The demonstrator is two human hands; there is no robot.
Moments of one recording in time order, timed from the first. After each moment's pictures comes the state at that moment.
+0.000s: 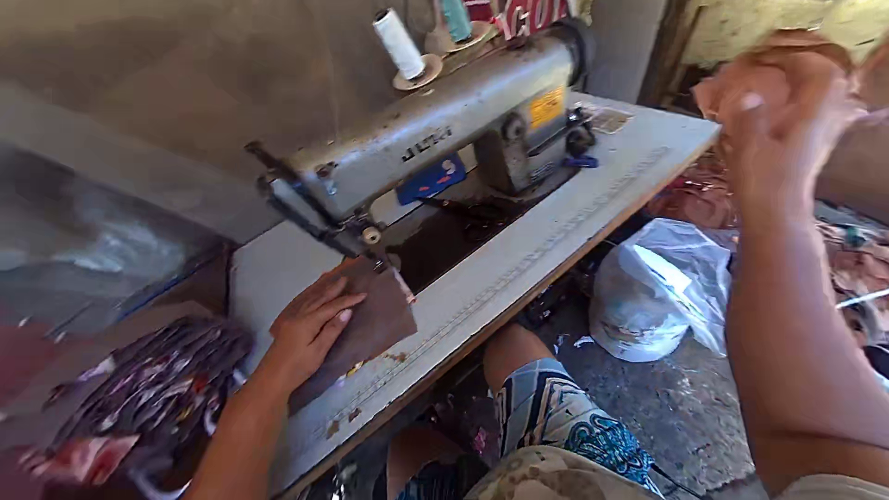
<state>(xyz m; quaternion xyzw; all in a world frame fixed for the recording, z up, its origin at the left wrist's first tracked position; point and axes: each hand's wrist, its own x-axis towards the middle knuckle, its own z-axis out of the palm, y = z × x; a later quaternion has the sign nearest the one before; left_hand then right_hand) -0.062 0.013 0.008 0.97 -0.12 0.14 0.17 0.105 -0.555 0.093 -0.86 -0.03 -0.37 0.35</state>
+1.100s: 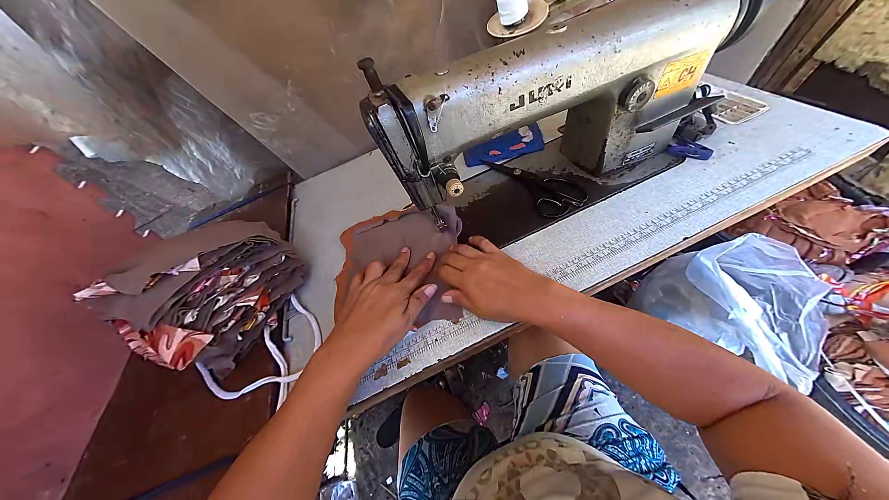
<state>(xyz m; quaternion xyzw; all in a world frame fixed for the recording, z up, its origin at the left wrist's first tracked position) -0.088 -0.044 0.011 1.00 0.01 0.06 0.00 0.030 -0.239 0.013 -0.78 -0.62 0.01 0.12</state>
